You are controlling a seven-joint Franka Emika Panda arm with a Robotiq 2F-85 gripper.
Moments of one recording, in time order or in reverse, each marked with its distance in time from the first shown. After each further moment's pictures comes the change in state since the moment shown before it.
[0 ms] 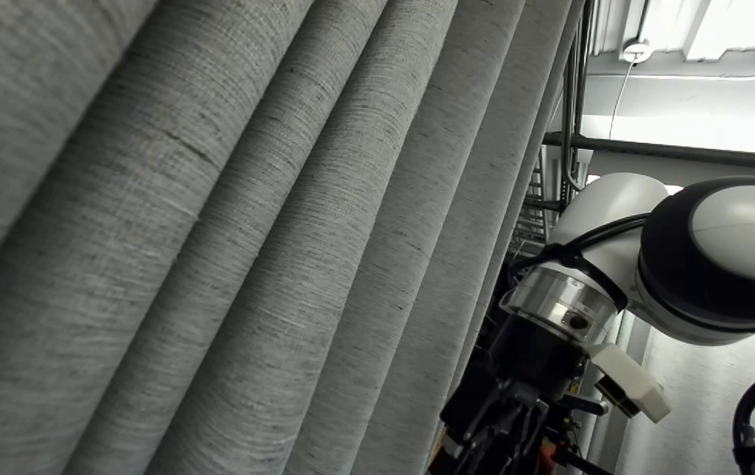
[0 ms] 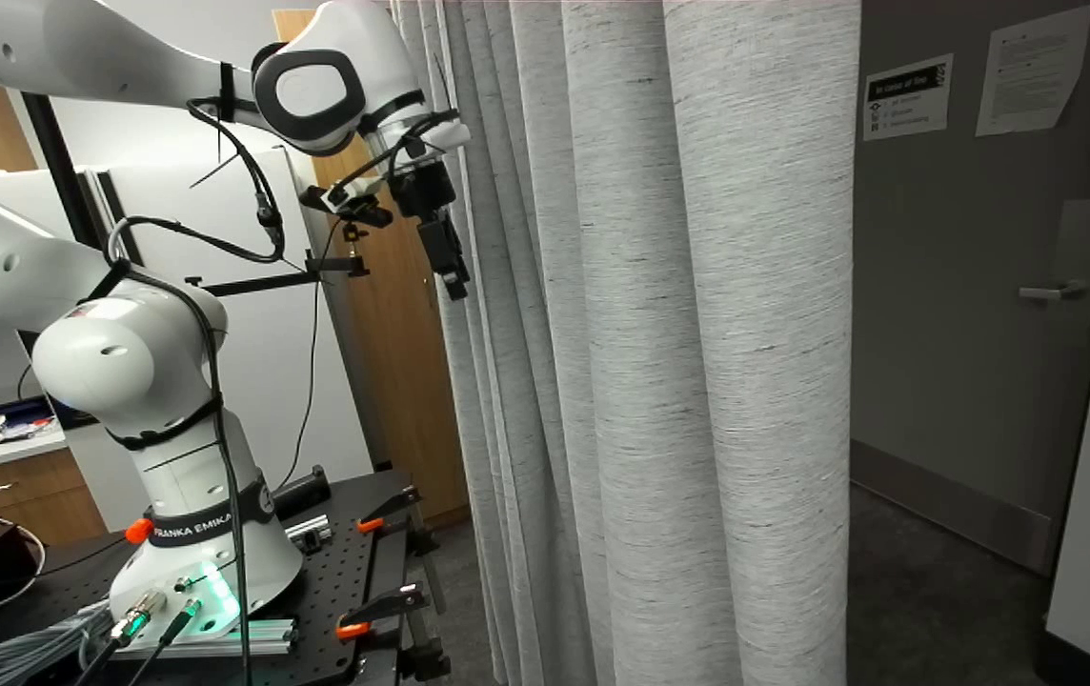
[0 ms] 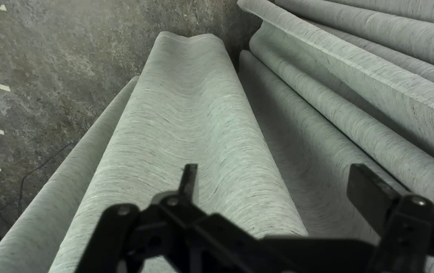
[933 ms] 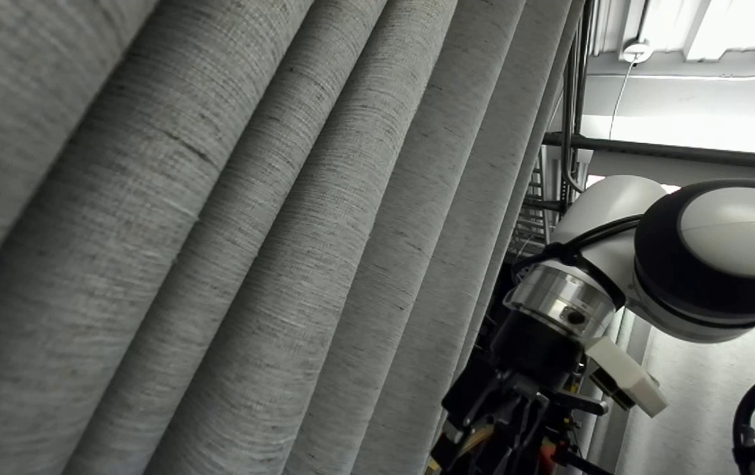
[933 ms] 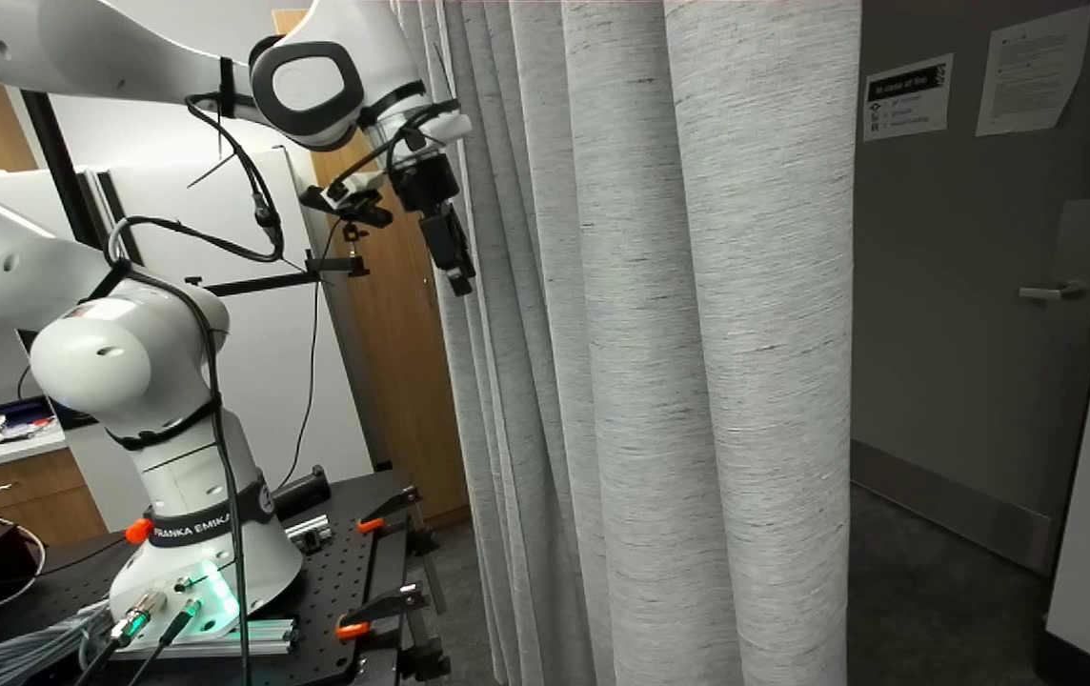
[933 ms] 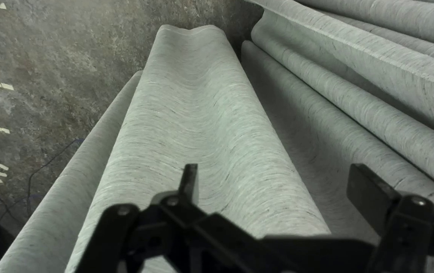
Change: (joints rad) arm -0.024 -0.001 -0.022 0.009 -0.013 0.013 0.000
